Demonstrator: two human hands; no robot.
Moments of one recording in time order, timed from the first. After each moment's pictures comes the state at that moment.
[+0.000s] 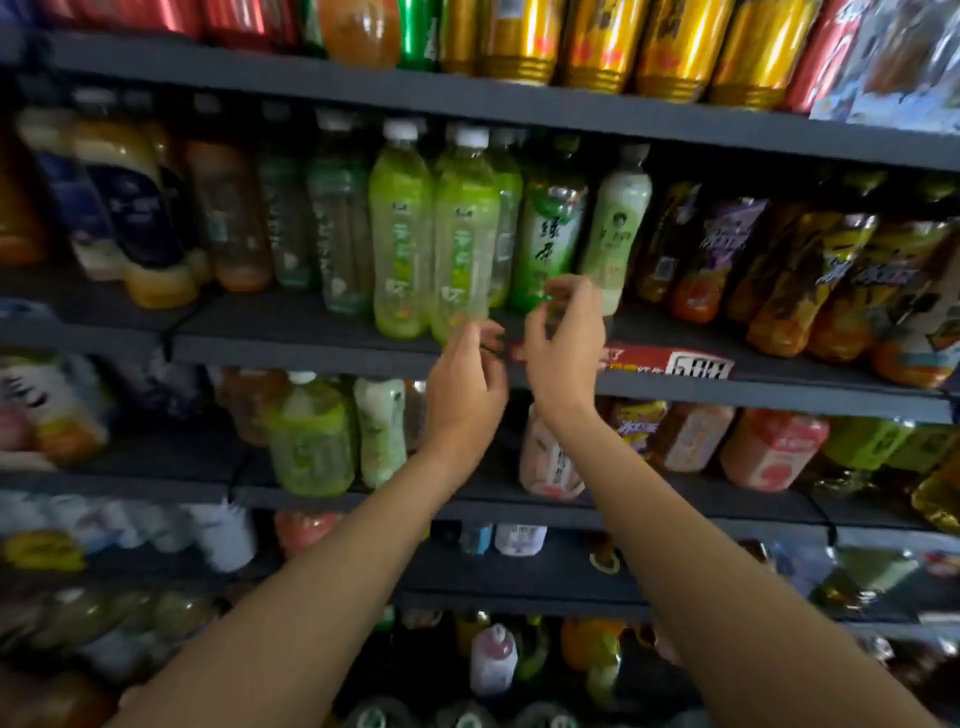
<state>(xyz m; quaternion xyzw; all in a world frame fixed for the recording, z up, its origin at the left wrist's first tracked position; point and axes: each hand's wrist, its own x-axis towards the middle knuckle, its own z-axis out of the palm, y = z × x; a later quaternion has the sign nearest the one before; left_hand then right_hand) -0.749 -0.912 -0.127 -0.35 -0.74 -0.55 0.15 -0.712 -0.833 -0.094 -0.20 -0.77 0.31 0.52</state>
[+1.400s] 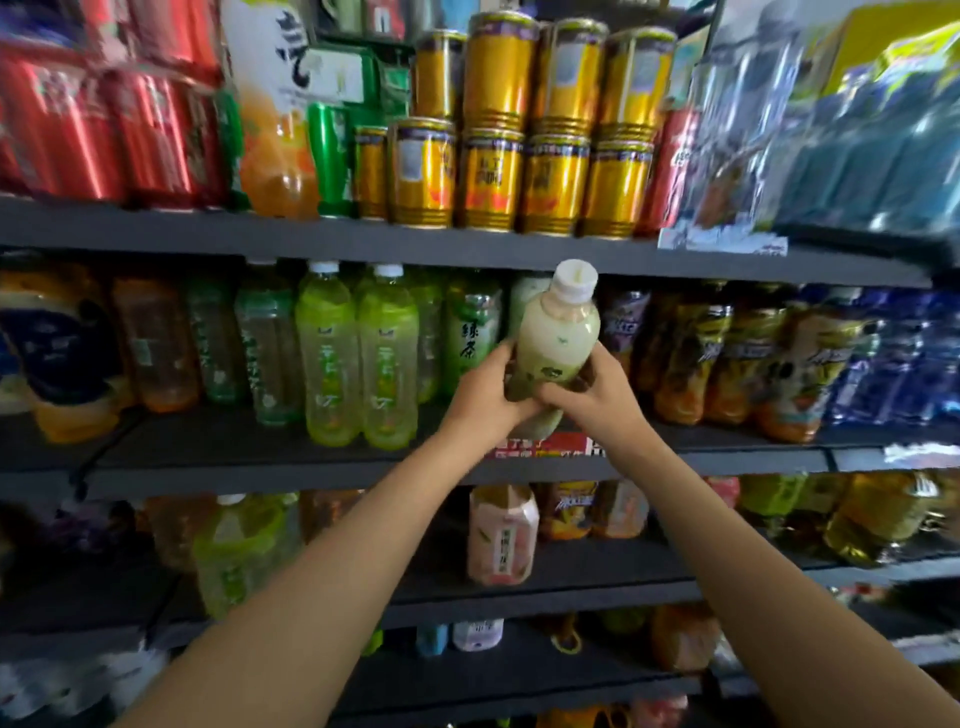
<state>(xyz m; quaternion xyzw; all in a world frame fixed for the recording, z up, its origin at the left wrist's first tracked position) -0.741 -0.831 -0.032 -0.49 -0.69 -0.53 -0.04 -0.646 -0.732 -0.032 -0.17 -0.80 0.41 0.40</state>
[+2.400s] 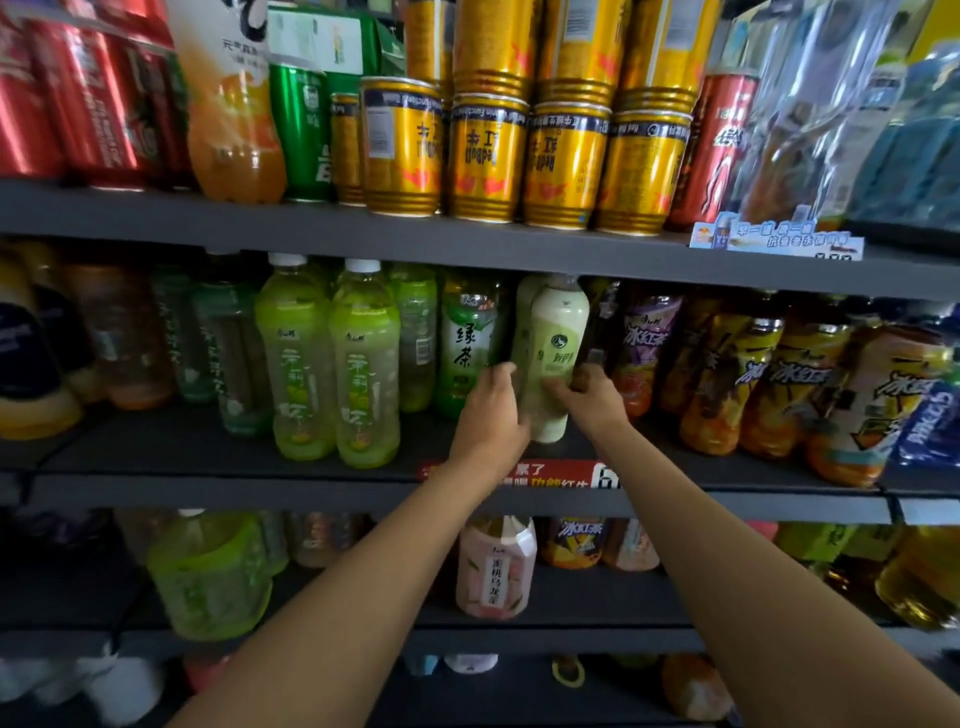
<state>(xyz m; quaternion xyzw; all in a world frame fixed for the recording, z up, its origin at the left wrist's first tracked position) -0.758 -0.772 -0.063 -0.40 -0.82 -0.40 0.03 -0.712 -0.644 -0.064 -0.35 -0.77 0.44 0.29</state>
